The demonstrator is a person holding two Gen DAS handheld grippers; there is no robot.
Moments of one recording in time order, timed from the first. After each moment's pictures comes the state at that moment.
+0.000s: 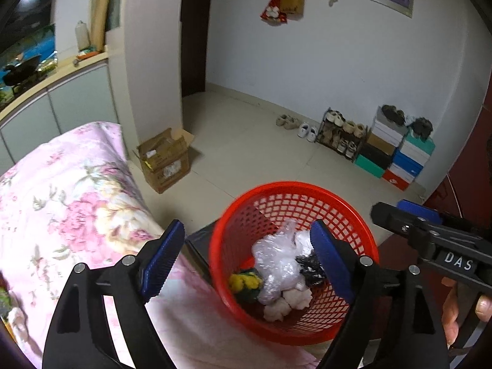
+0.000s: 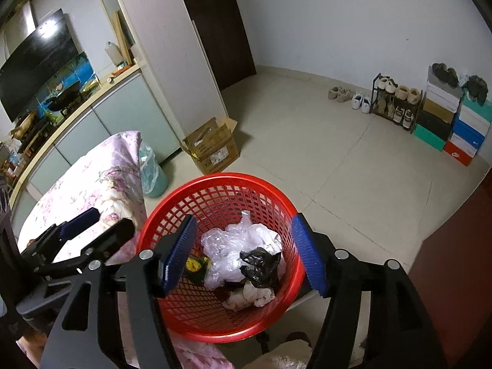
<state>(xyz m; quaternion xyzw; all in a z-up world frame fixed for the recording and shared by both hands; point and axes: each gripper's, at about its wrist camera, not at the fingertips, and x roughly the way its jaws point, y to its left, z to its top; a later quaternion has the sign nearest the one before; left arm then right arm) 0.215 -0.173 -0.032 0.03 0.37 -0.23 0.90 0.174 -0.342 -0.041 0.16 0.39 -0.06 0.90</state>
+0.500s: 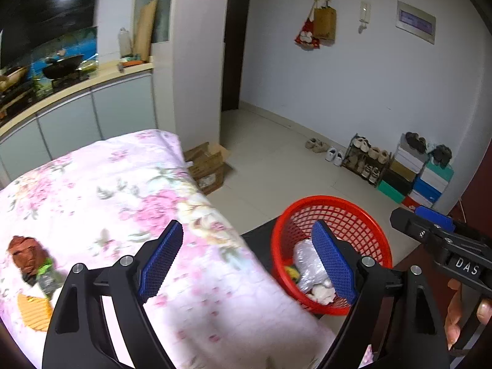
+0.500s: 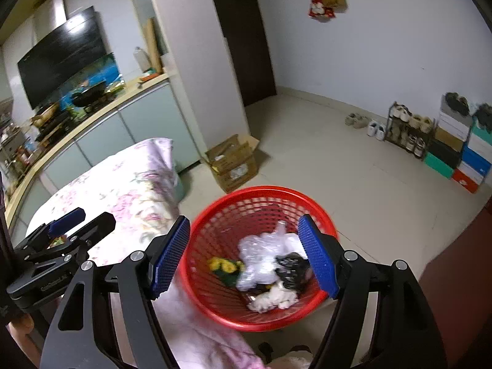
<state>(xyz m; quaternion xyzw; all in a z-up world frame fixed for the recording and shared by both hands) 0.178 -0.099 0.008 0.01 0.34 -0.15 0.93 0.154 -0.291 -0.009 0.13 0.35 -0.01 0.93</state>
